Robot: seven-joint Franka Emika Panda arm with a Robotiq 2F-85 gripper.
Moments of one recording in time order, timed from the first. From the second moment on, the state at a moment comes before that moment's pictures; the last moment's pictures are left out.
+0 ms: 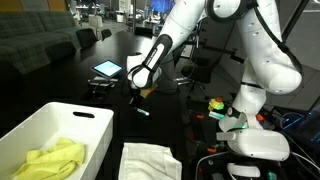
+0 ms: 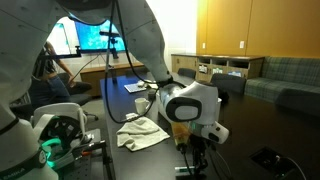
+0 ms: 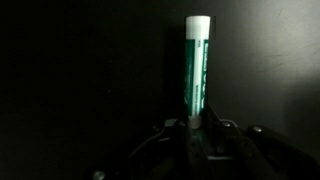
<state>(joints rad) -0.06 0.65 -0.13 -2.08 0.12 2.66 0.08</state>
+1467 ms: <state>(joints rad) 0.19 0.30 -0.10 -2.27 -0.39 2.65 0.14</state>
